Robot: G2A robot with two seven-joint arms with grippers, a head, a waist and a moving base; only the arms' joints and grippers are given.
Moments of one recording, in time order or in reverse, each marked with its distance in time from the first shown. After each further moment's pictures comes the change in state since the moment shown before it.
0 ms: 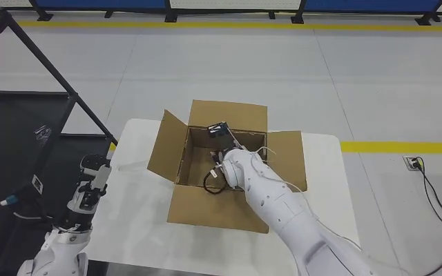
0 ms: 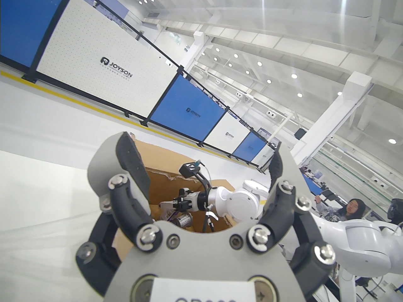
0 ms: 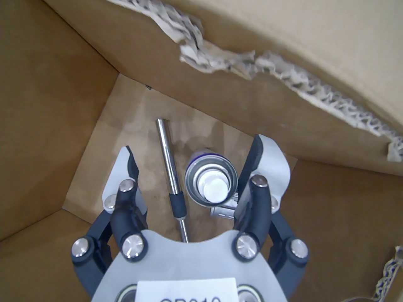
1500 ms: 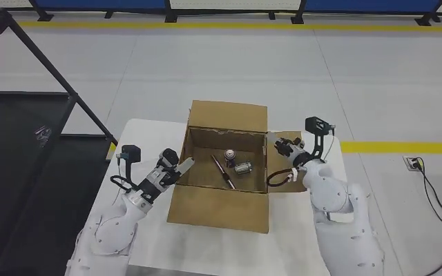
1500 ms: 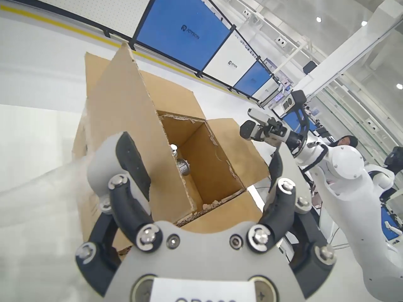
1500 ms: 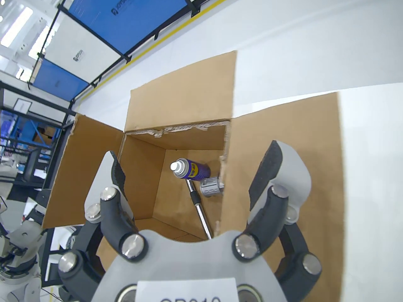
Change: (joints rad) left arm -0.322 0.015 0.388 0.264 0.140 0.139 -0.235; right arm -0.665 0.240 0.822 -1.082 0.137 -0.077 0.121
